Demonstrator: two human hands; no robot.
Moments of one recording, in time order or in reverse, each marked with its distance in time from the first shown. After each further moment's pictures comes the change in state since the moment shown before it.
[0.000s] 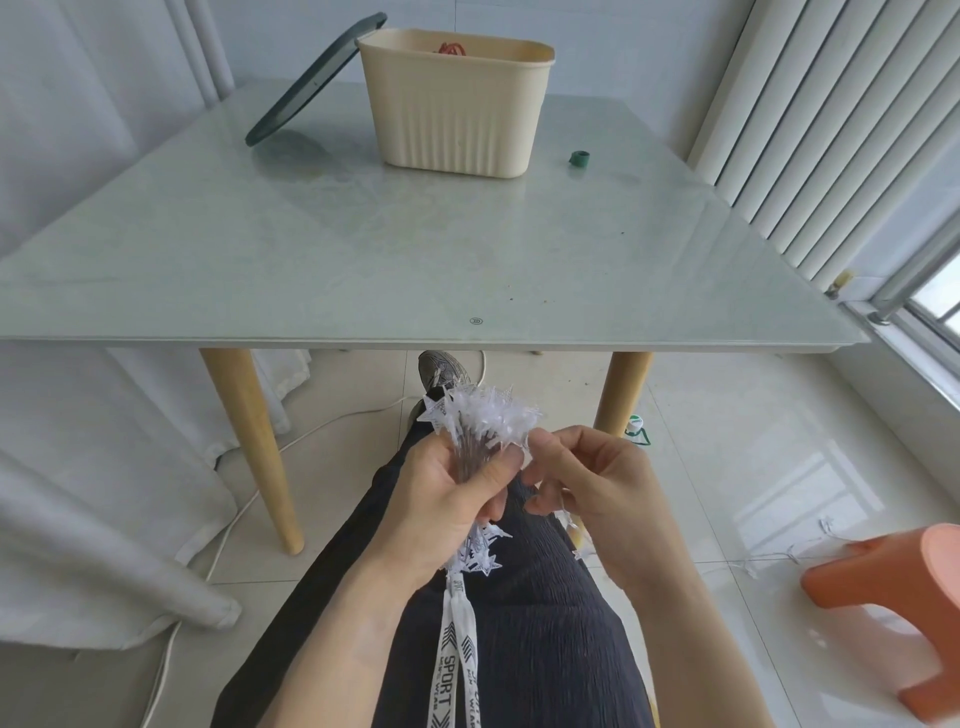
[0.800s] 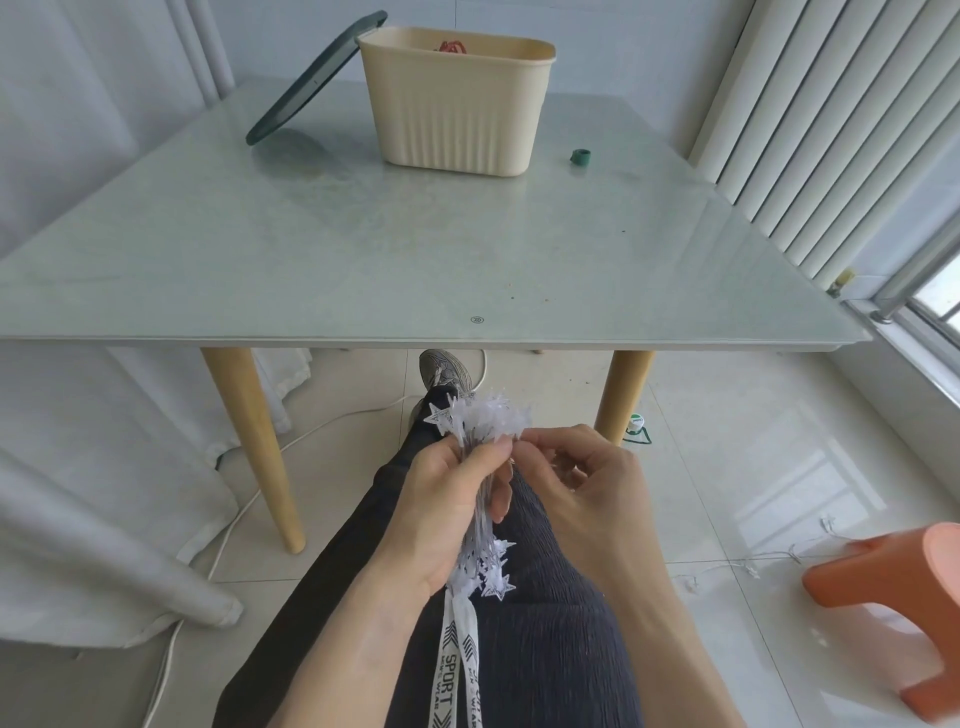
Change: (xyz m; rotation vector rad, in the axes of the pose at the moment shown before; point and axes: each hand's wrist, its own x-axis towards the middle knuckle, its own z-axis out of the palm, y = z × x) left_hand 0.001 0.002 0.009 -0.254 0.097 -0.209; right_hand -0.003 0.009 0.013 -0.351 0.187 -0.235
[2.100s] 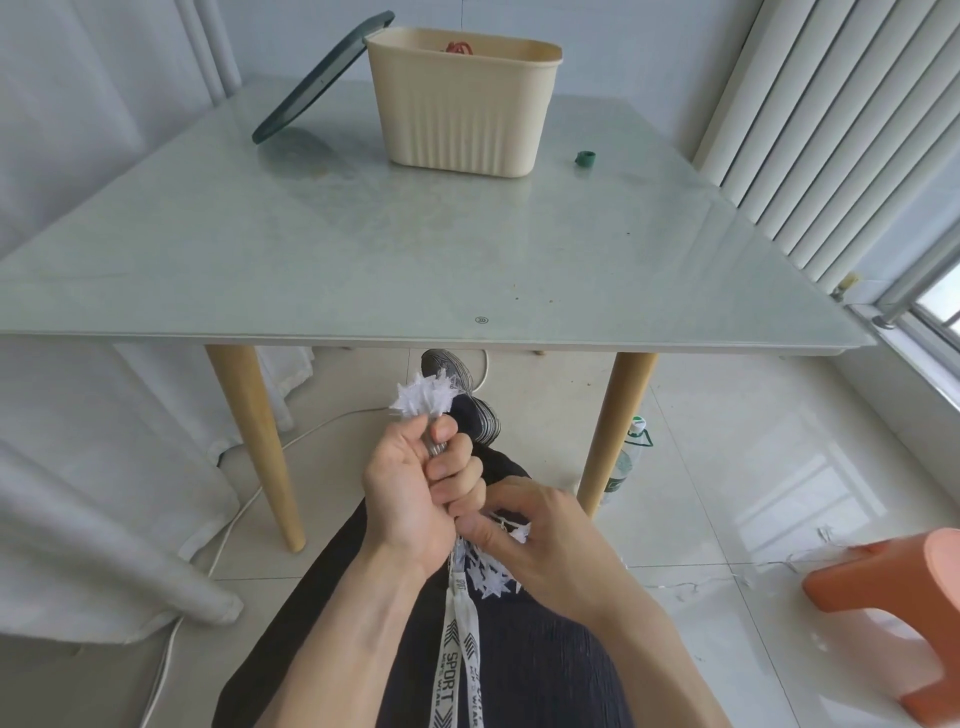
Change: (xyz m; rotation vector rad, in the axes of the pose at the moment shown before) left_hand 0.000 0.018 -0.006 -0.539 0.085 -0.095; right_hand -0.009 0.033 0.012 -0.317 -0.492 -0.190
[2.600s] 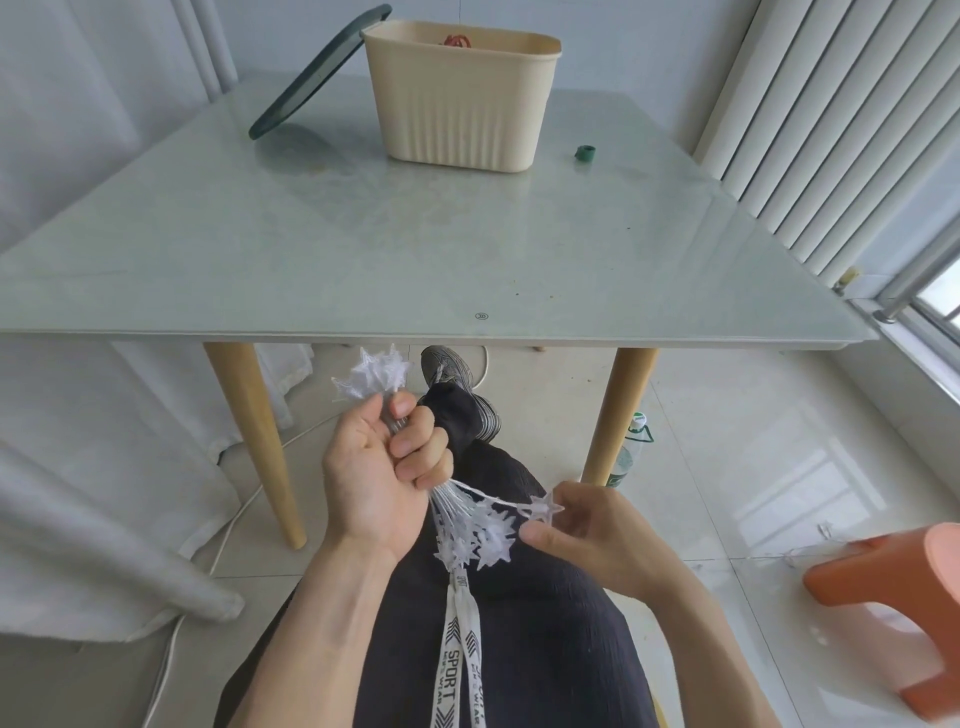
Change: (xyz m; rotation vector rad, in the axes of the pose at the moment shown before) left_hand 0.004 0.020 -0.013 -0.027 -0.018 0.135; right_hand -0.010 0.051 -0.028 0.066 -0.063 0.288
